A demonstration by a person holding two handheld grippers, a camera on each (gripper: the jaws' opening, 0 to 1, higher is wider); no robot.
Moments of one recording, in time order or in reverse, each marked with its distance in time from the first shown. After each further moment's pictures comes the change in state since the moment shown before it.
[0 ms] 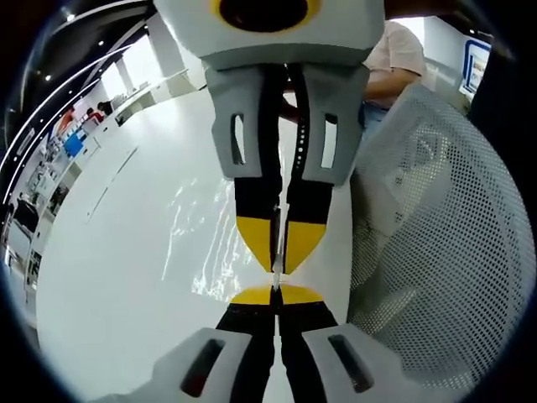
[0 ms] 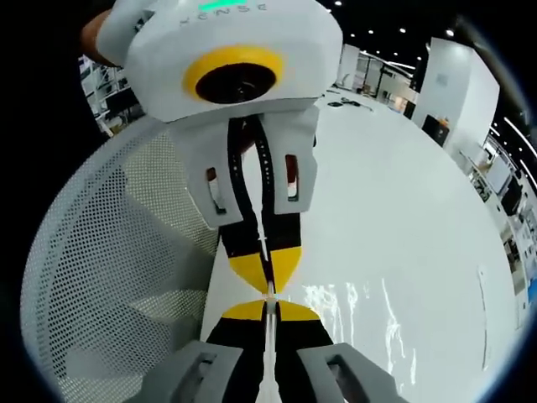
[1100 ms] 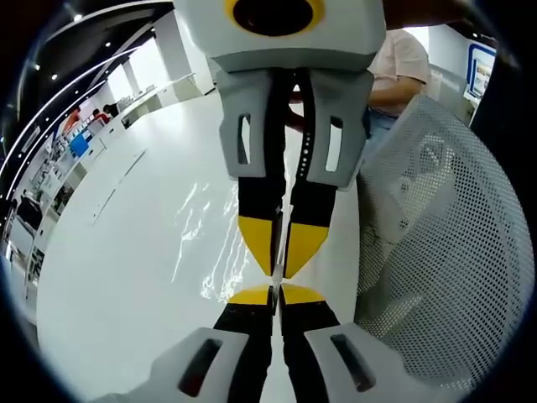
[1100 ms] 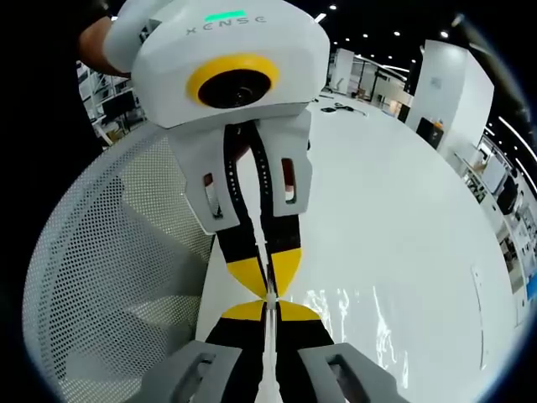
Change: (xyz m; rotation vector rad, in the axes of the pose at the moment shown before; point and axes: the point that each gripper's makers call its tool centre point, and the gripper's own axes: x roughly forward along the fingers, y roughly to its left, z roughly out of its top) left arm -0.004 0.008 0.011 -0.012 -0.032 0.022; right arm -0.007 -0.009 0.005 0.003 -0.035 -0.025
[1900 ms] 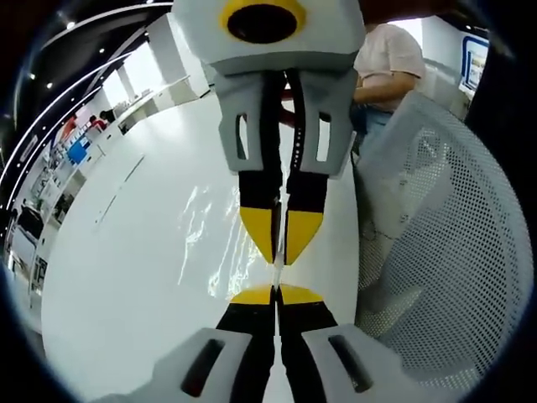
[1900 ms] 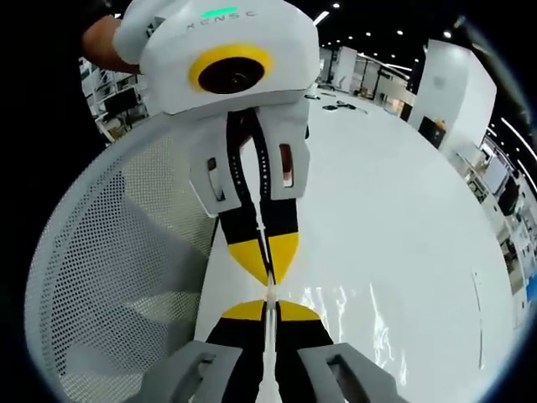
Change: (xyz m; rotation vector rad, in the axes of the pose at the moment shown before) left arm -0.006 0.003 -0.001 0.032 -0.002 0.001; right arm -0.005 0.000 -0.003 -0.003 0.009 0.006
